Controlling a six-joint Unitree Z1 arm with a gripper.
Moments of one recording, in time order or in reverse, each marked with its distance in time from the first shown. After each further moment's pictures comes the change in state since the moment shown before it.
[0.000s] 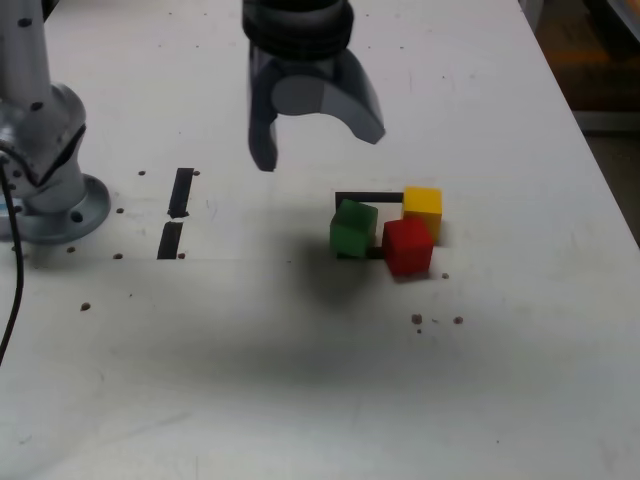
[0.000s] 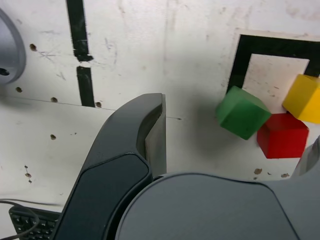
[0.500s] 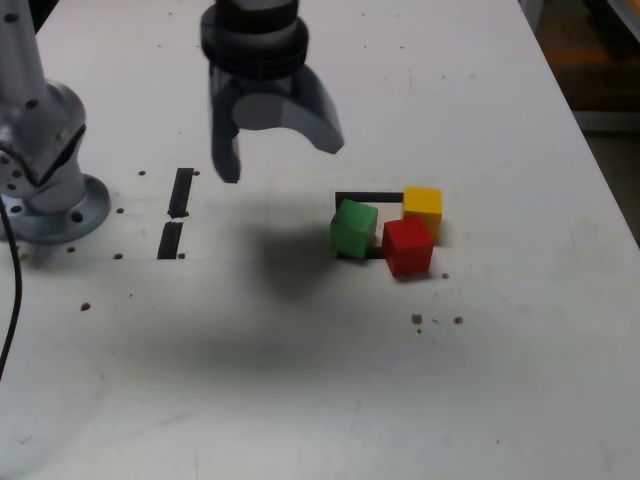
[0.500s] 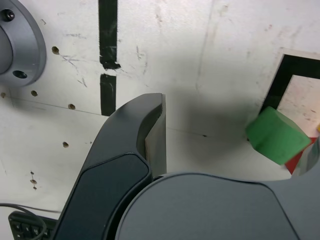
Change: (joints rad) arm 0.000 -0.088 0.192 -0.087 -0.001 -0.067
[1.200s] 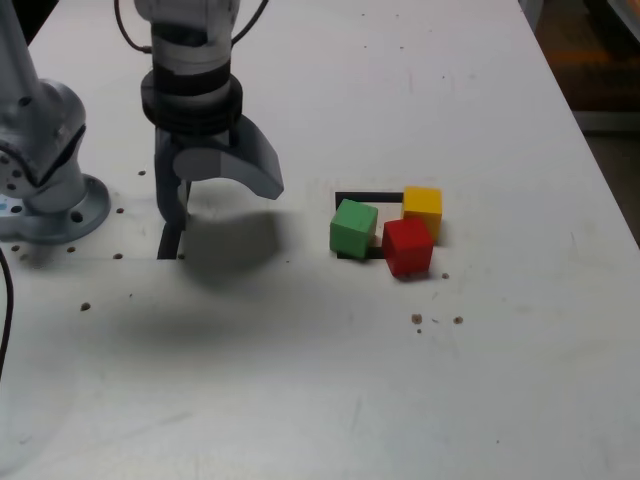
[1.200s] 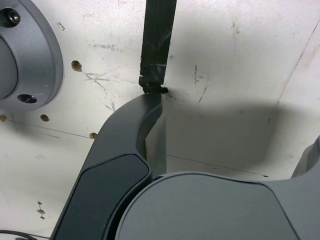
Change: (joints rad) arm 0.000 -0.112 0.426 -0.331 -0.054 -0.031
